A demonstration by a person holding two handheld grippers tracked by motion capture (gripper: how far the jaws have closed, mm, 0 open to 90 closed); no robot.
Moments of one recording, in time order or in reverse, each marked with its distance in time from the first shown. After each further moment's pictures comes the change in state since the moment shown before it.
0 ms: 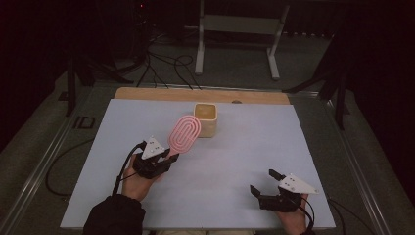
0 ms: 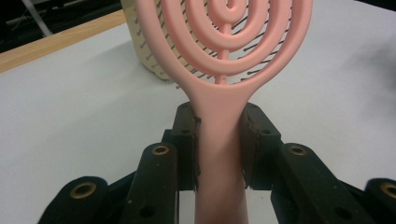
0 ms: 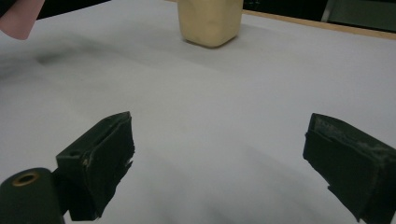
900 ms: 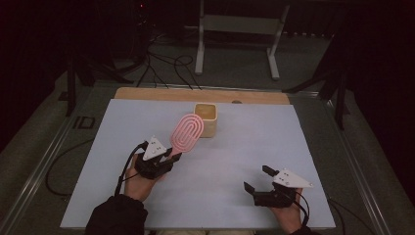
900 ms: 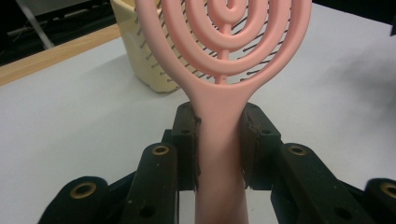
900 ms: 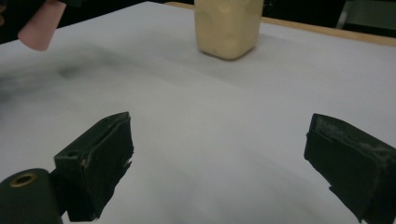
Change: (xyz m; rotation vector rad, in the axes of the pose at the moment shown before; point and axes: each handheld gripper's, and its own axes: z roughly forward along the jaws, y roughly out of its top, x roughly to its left) left arm -0.008 0.006 -0.002 -0.036 -0.004 0.010; right arm 0.009 0.020 0.013 -0.006 0.054 -0.001
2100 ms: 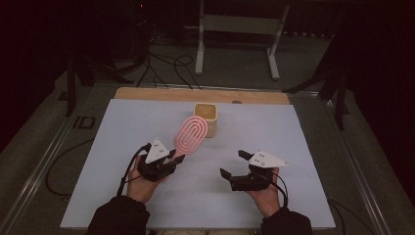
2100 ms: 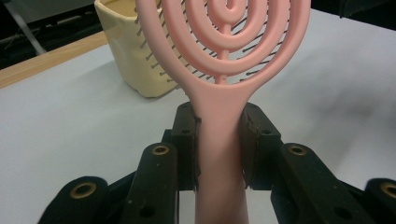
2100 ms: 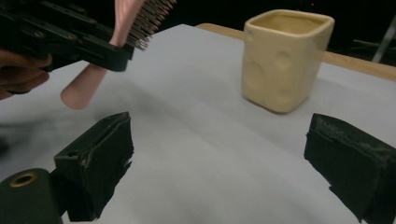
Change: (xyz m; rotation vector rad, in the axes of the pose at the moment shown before) left arm -0.007 -0.001 0.002 -0.016 -0.023 0.018; right arm 0.029 0.058 0.049 -0.015 0.111 -0.022
